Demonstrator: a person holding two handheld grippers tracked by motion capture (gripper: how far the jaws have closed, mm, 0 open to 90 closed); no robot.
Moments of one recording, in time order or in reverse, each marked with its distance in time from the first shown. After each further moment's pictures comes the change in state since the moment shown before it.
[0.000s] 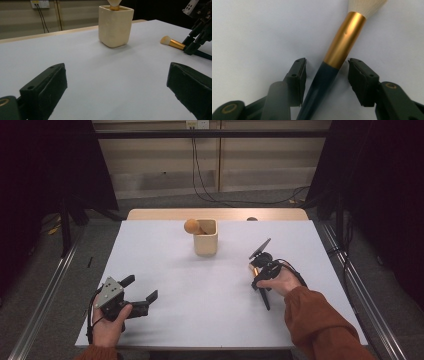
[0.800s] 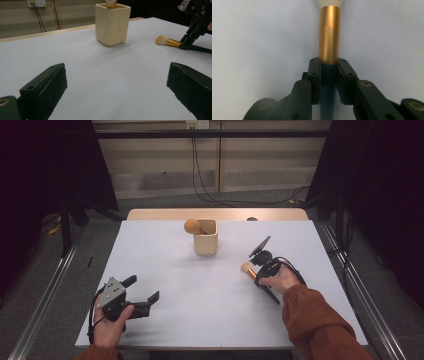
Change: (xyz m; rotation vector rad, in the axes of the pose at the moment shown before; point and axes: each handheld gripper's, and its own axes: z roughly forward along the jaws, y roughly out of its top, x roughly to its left) left arm -0.002 0.000 0.002 0.010 -0.013 0.015; right arm -0.003 0.004 -0.001 0.014 0.011 0.018
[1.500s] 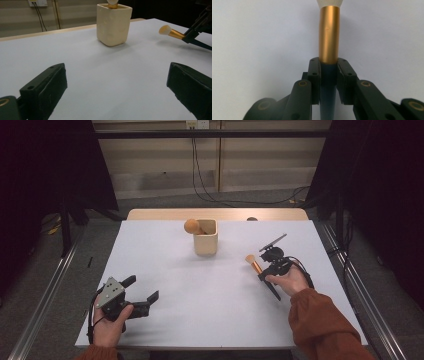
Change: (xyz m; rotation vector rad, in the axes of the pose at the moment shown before) left arm 0.000 0.000 0.000 -0.001 0.004 -0.009; right arm -0.015 -0.018 -0.022 -0.196 0.029 0.064
